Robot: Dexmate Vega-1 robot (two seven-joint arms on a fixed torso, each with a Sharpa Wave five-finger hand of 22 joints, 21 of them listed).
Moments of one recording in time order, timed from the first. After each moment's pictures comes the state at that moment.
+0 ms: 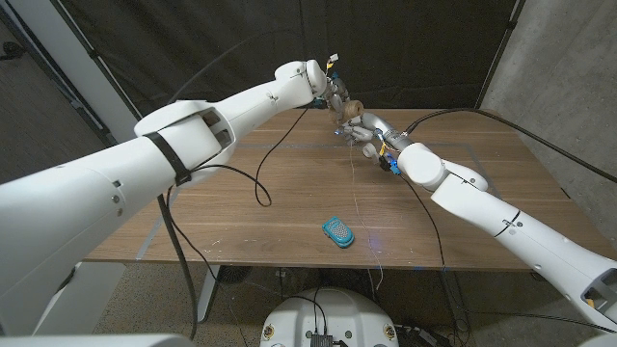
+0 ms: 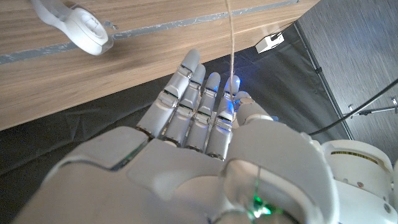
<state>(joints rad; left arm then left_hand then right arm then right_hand) -0.14 0.12 1.10 -0.87 0.19 0.39 -0.36 1.56 0.01 0.30 -0.17 0.41 0.44 0.00 0.74 0.36 0.25 -0.08 0.88 0.87 0.30 -0.01 0.71 0.56 0.16 0.16 0.51 0.24 -0.77 -0.74 -0.60 -1.99 -0.01 -0.33 -0.11 0.78 0.19 0.42 -0.09 0.19 0.83 -0.08 0.28 0.20 0.76 -0.06 0.27 0.21 0.71 -0.07 0.34 0.22 0.86 -0.11 0.29 0.18</state>
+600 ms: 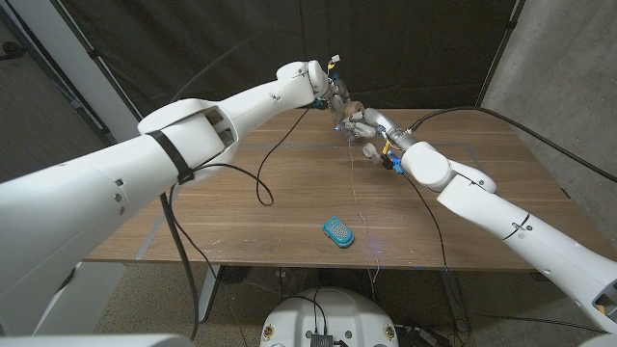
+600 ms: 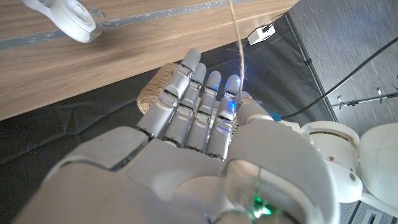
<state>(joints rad) -0.15 0.10 1.12 -0.84 0.19 0.38 -0.36 1.56 0.01 0.30 -0.17 0.42 0.44 0.00 0.74 0.36 0.25 -0.08 0.88 0.87 0.30 -0.01 0.71 0.56 0.16 0.16 0.52 0.24 -0.81 -0.77 -0.56 -2.04 0.01 -0.30 -0.12 0.78 0.19 0.42 -0.09 0.19 0.86 -0.08 0.28 0.20 0.78 -0.05 0.27 0.21 0.73 -0.07 0.34 0.23 0.87 -0.11 0.29 0.18</state>
